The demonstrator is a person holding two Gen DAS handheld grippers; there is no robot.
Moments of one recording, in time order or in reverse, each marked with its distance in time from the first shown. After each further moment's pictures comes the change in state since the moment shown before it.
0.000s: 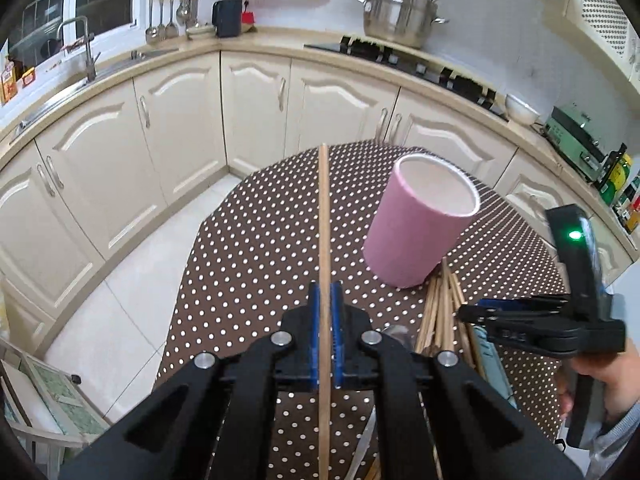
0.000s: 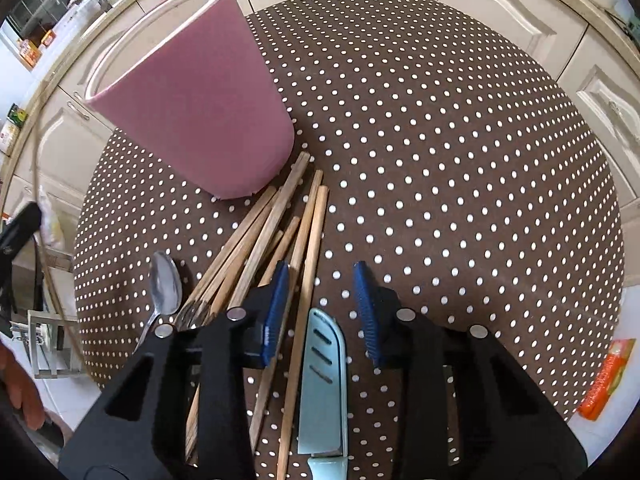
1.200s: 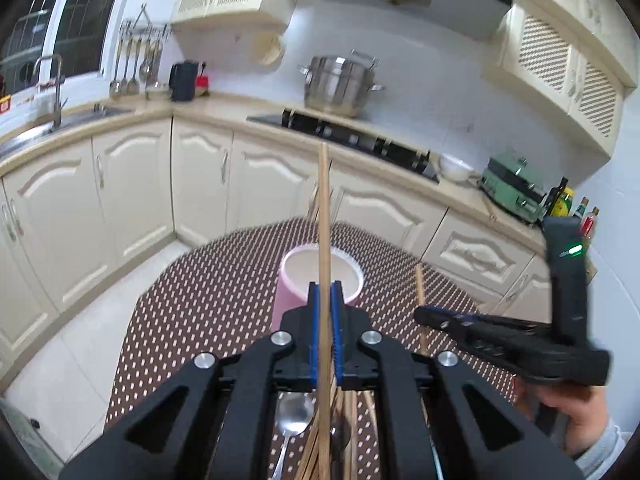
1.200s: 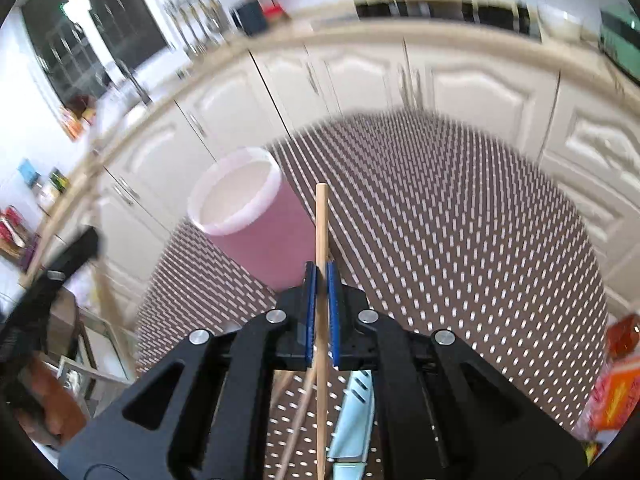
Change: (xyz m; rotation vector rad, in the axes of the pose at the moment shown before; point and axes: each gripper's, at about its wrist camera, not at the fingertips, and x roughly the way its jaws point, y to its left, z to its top) left arm -0.045 -0.058 0.021 0.031 -0.279 -0.193; right arm -0.072 -0.004 -0.008 0.050 -0.471 0.171
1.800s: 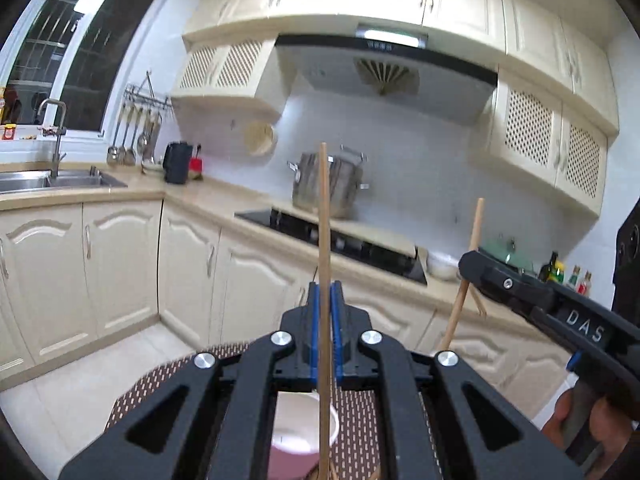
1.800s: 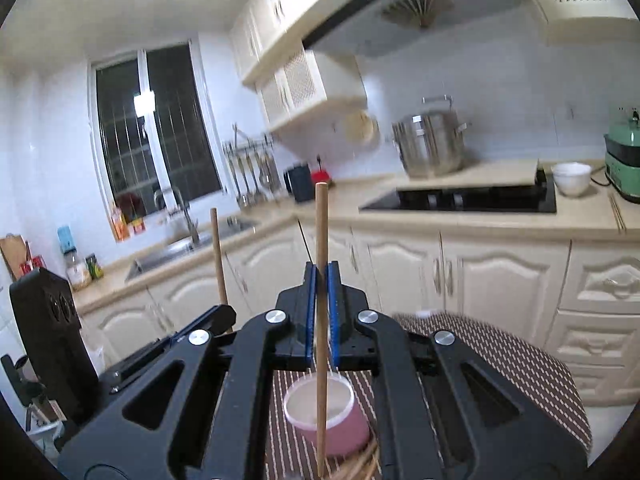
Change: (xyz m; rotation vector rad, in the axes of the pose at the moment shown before) left arm 0.008 -0.014 0.068 -0.023 -0.344 -0.027; right arm -0.096 0.028 0.072 -0.085 -0.586 0.102
